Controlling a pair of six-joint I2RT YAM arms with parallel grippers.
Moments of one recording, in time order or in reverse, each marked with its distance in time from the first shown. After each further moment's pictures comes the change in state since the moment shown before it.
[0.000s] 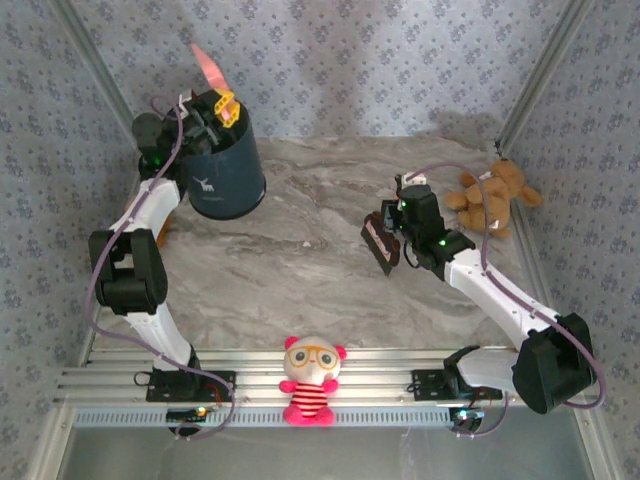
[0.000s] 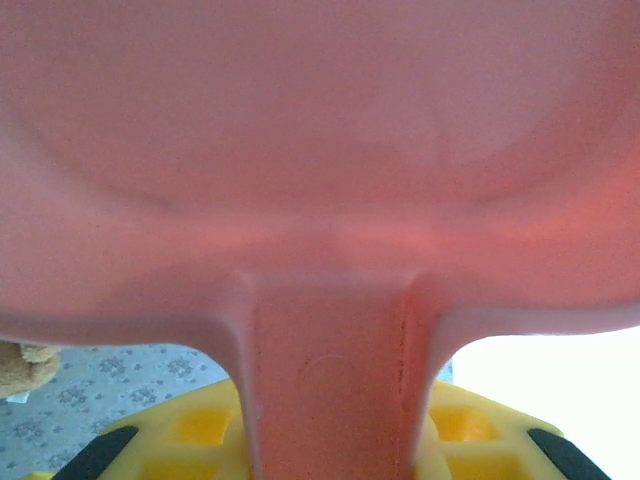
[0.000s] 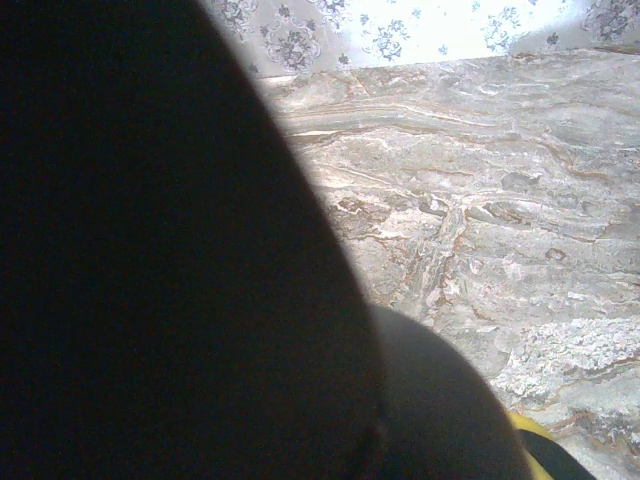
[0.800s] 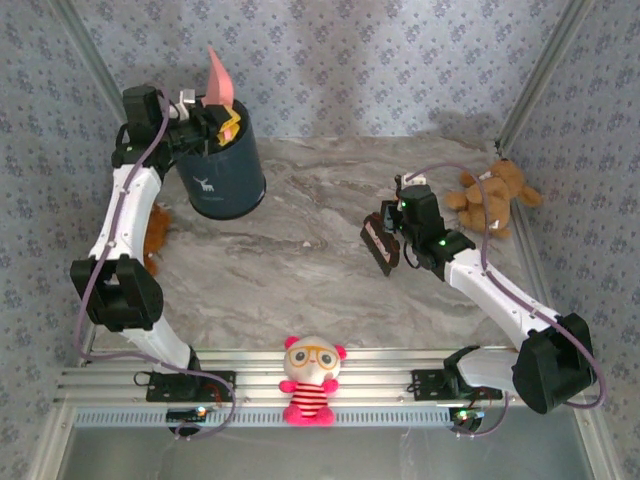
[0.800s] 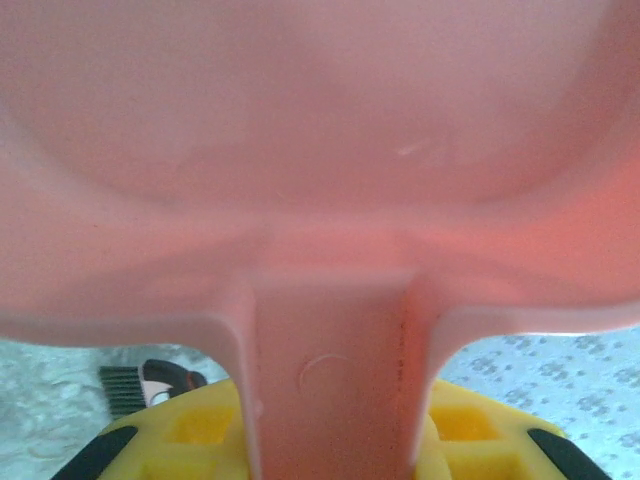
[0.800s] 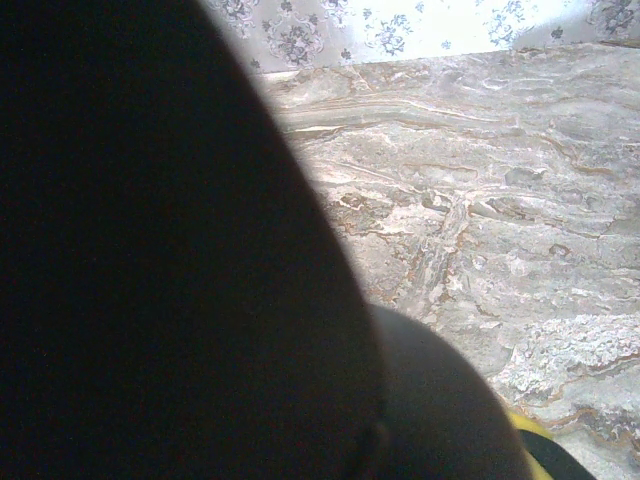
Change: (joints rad) left arm -0.001 -0.126 0.301 -1.180 0.040 0.957; right arm 0.000 0.000 0.000 -0.006 -0.008 0.003
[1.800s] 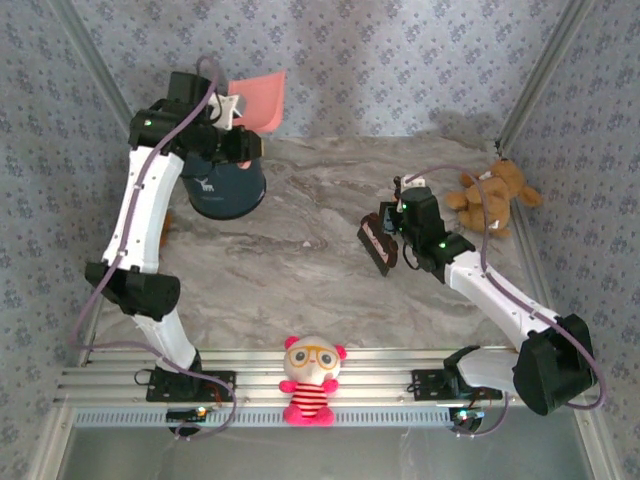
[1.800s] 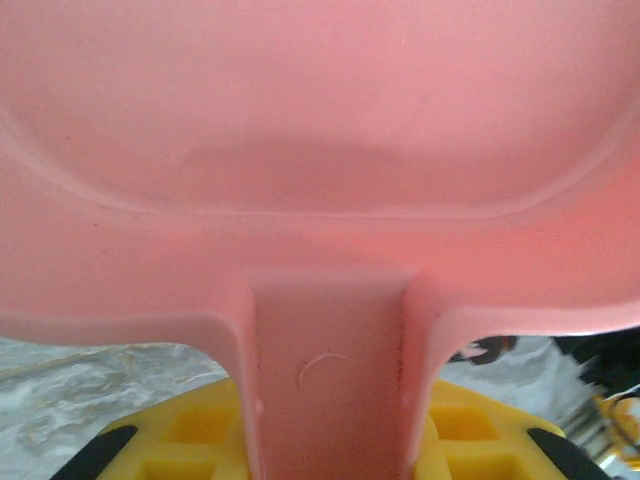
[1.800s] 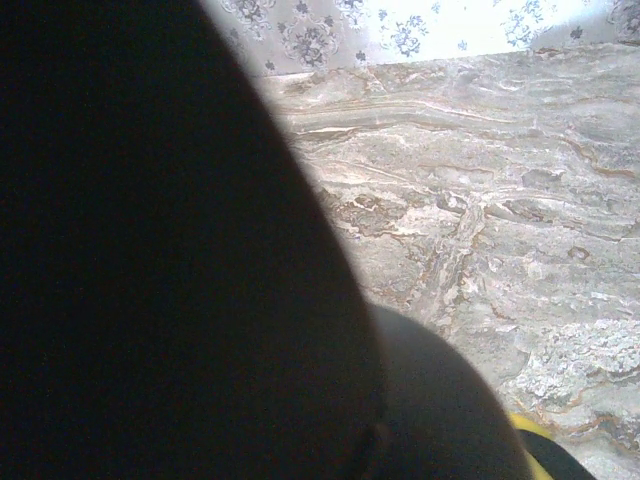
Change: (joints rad) left arm -0.286 0.113 0.513 -0.878 -0.559 0.879; right arm 0.000 -0.010 -0.026 0.040 -0.026 -0.001
